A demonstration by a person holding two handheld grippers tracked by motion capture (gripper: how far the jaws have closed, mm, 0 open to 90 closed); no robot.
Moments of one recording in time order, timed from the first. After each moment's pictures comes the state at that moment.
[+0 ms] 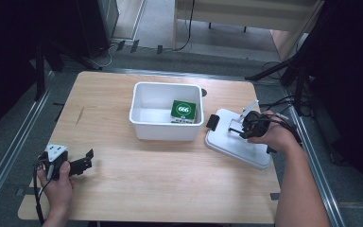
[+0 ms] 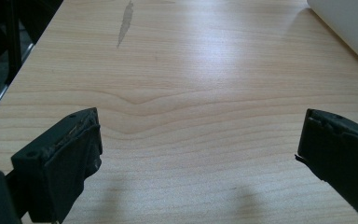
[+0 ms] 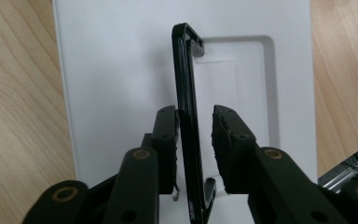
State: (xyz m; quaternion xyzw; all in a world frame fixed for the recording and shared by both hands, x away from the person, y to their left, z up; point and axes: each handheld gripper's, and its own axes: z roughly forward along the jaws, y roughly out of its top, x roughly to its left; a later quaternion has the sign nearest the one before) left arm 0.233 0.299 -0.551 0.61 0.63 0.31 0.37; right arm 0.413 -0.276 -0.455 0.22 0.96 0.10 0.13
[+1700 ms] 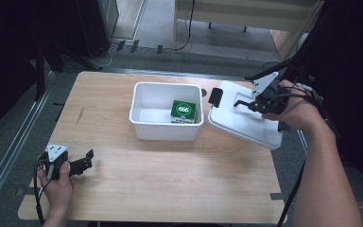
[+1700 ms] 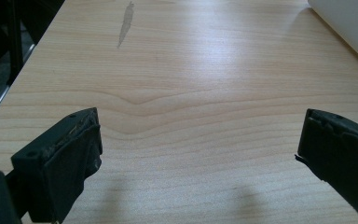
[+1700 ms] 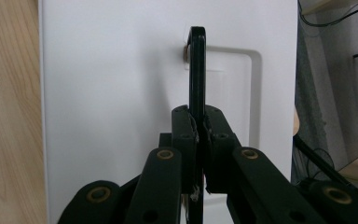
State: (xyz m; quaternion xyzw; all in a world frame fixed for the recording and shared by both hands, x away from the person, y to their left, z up) left arm 0.233 0.299 -0.551 0.60 0.63 0.31 0.37; right arm 0.403 -0.268 -0.329 0.12 0.96 0.14 0.21
